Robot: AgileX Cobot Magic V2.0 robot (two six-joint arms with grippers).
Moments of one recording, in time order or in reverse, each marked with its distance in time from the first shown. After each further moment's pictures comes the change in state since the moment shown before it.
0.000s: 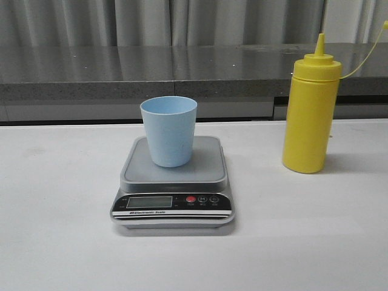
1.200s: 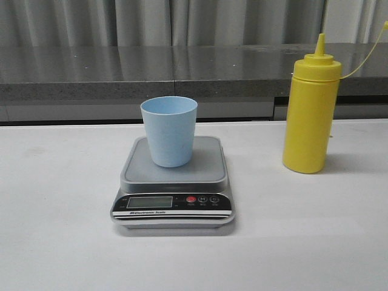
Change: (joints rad) left arm 0.000 0.000 0.000 0.000 0.000 0.000; right arm -0.009 -0.489 0.125 -0.056 0.316 0.050
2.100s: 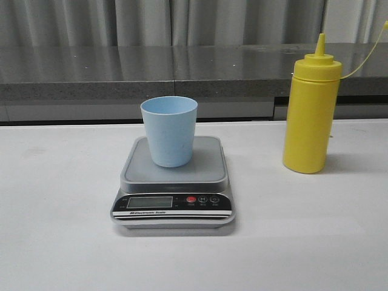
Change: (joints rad) left arm 0.000 0.000 0.000 0.000 0.000 0.000; right arm -0.012 -0.016 0.000 -0.030 0.073 0.002
